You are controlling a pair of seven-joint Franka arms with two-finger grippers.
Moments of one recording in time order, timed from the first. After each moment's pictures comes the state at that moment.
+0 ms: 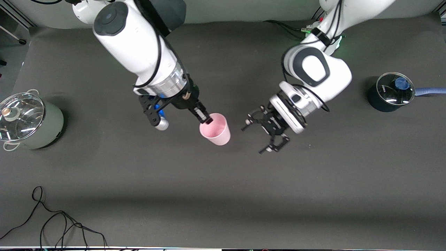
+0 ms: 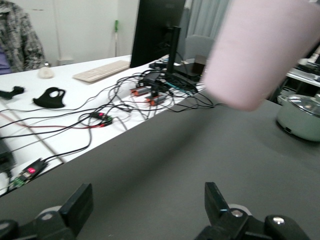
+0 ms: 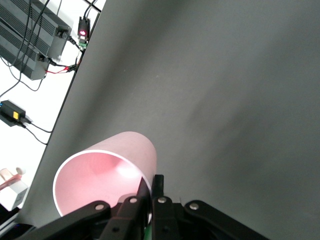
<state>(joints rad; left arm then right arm) 0.32 0.43 -0.98 -1.86 -1.67 2.99 1.93 0.63 0.48 -0.07 -1.06 0.24 1.84 1.48</state>
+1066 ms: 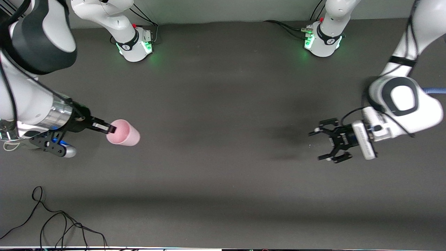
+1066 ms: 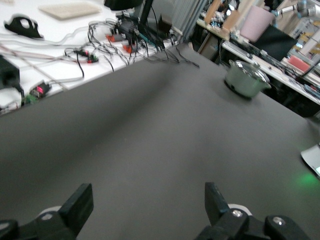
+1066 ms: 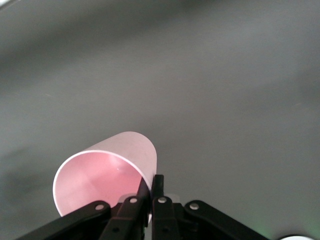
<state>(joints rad) 0.90 0.46 -0.97 -1.97 -0.88 2.21 1.48 0.30 0.31 -0.19 -1.33 0.24 1.54 0.48</state>
